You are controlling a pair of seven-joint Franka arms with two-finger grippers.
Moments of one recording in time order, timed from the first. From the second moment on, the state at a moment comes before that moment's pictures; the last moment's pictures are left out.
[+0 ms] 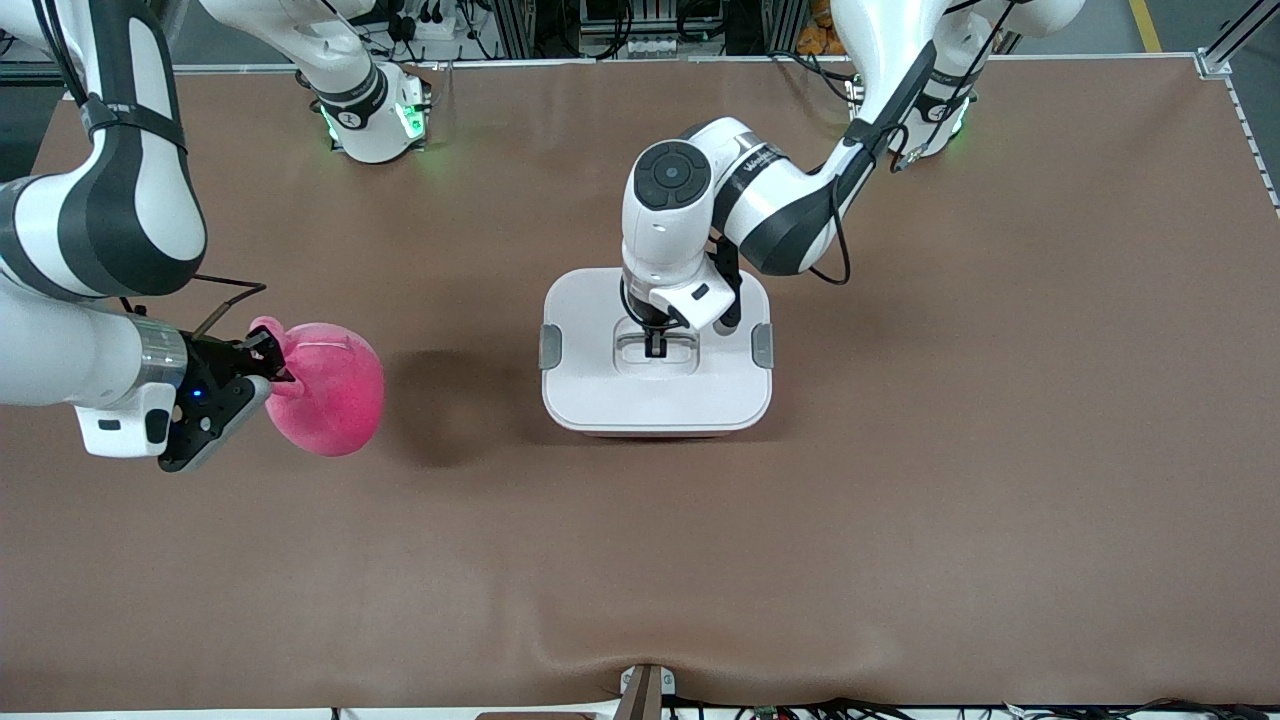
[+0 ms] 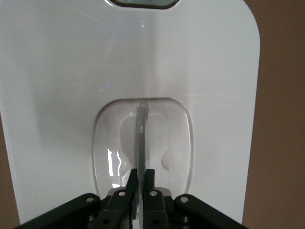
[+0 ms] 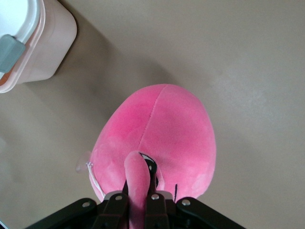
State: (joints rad) left arm -0.67 0.56 -0.16 -1.44 0.08 2.06 -2.38; right arm 0.12 0.40 -0.06 -1.37 0.17 1.55 -0.67
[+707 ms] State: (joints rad) left arm -0.58 0.44 -0.15 -1.43 0.08 2.02 -2.27; right arm 0.19 0.39 -0.05 -1.37 0.22 1.51 -0.38
